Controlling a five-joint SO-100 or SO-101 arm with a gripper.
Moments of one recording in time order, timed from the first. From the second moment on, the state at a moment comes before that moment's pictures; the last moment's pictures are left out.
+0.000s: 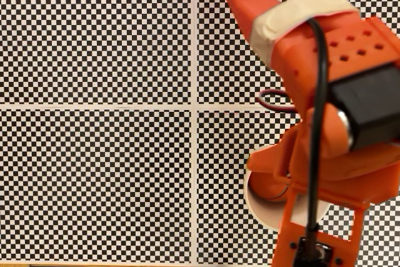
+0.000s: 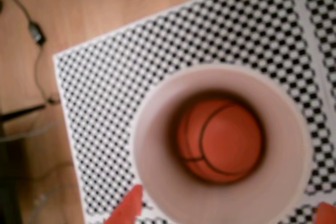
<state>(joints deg) -20.0 41.7 3.0 99.3 -53.7</state>
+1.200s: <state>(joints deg) -2.4 98.0 44.1 99.3 -81.4</state>
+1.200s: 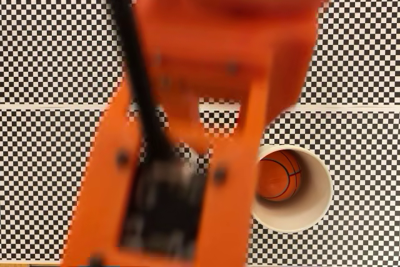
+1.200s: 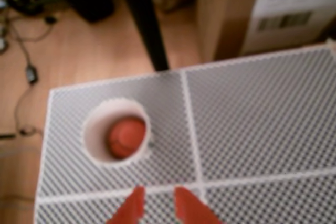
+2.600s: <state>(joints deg) 0.2 166.6 135.5 35.7 -95.0</state>
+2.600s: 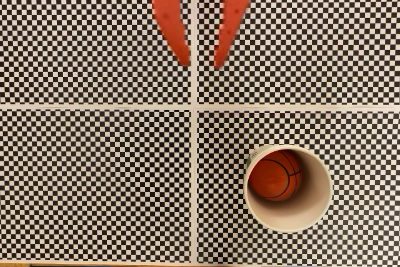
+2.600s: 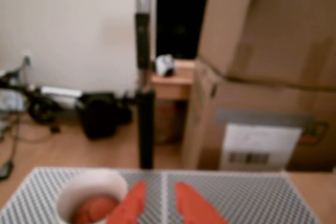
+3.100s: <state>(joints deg) 0.6 183.5 155.3 34.2 -97.8</state>
